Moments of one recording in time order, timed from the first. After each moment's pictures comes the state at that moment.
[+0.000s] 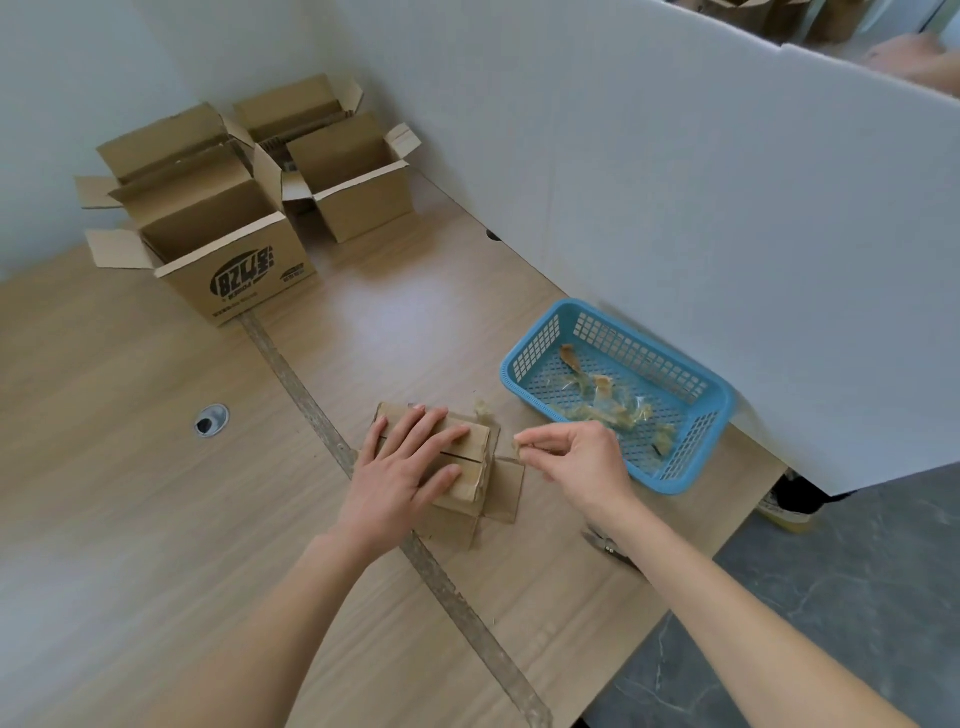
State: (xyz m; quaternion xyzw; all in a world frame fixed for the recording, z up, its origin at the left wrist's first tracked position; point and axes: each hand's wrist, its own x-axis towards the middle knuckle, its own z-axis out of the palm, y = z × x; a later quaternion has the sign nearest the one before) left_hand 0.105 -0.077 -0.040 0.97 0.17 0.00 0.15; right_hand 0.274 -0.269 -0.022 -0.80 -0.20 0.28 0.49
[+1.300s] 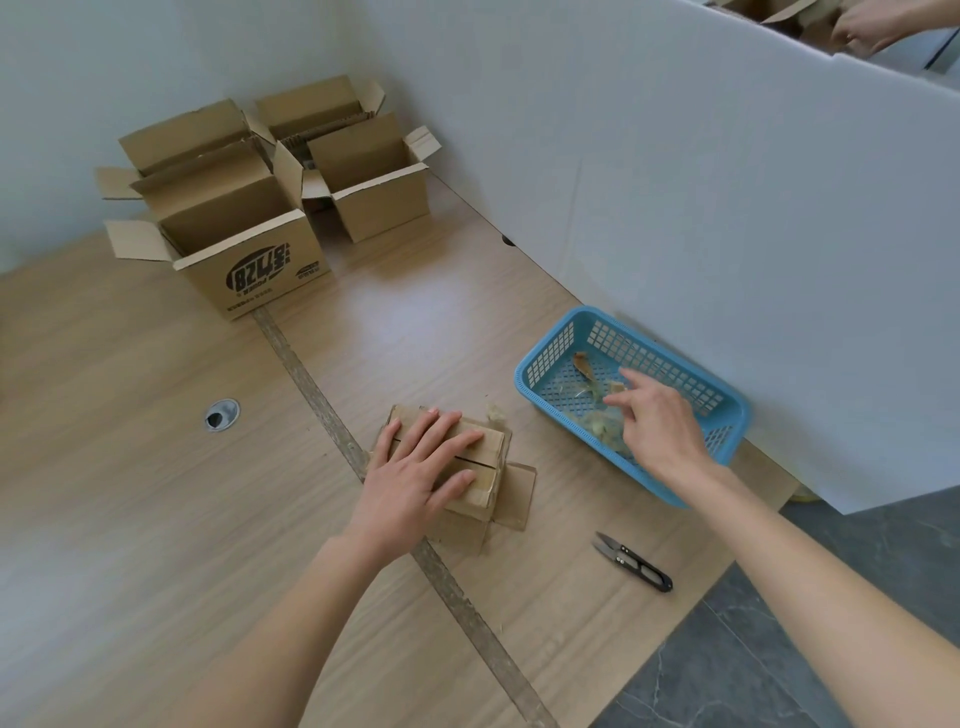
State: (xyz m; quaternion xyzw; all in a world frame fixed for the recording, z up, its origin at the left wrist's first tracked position) left_hand 0.103 -0.078 -0.037 0.97 0.17 0.00 0.16; right_hand 0.350 -0.283 -0.015 -0.92 -0.32 0.12 0.20
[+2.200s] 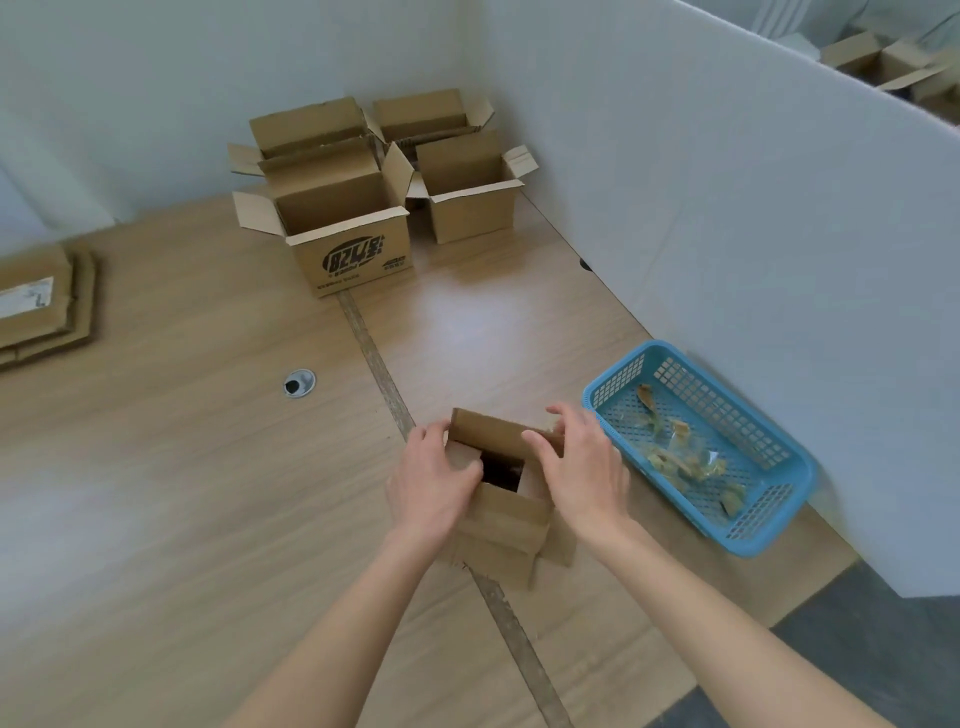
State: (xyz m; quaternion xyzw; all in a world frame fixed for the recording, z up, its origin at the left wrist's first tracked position) left_hand 0.090 -0.082 -0.006 0.79 0.52 0.10 0.31; right_hand 0.225 -0.189 0.005 -0.89 -0.34 0.13 0.29
